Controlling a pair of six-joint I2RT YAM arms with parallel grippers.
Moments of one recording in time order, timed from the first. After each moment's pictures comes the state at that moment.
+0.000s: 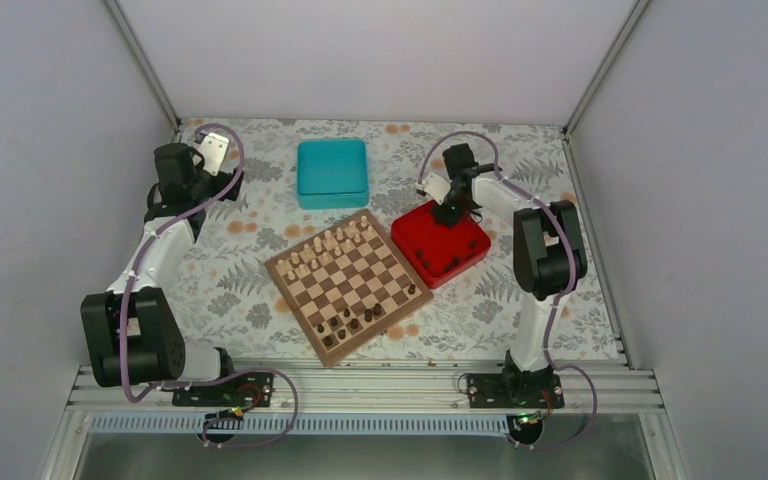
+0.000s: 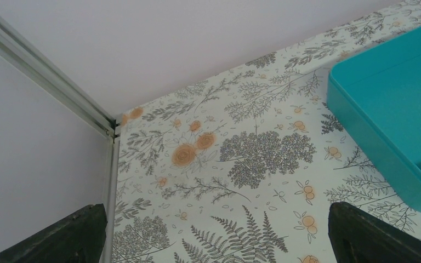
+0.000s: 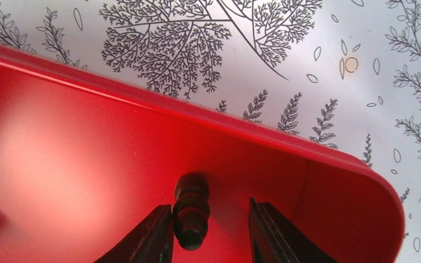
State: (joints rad) left arm 0.13 1.37 0.94 -0.03 0.13 0.41; right arm 0.28 1.97 1.40 -0.67 -0.07 -0.61
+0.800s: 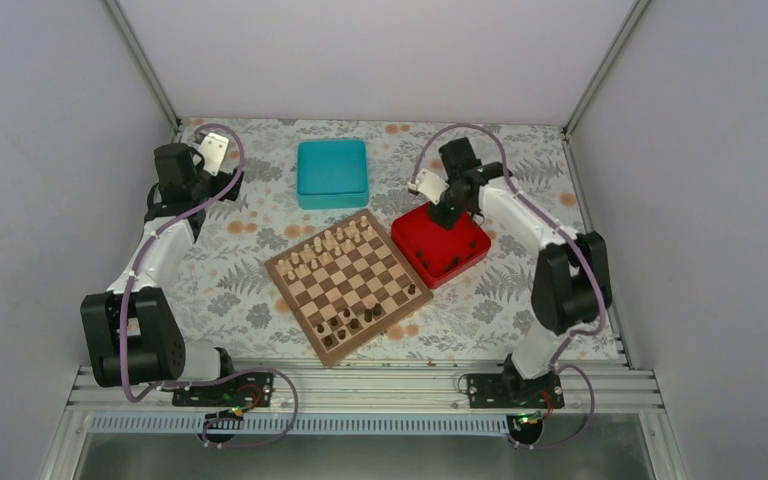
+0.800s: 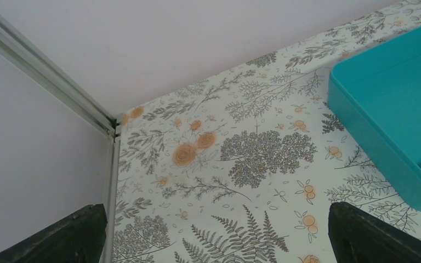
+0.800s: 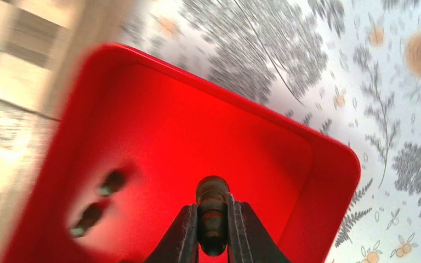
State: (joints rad) left arm 0.13 1.37 0.94 -0.03 0.12 0.41; right arm 0.34 1.78 1.38 -0.78 -0.11 -0.63
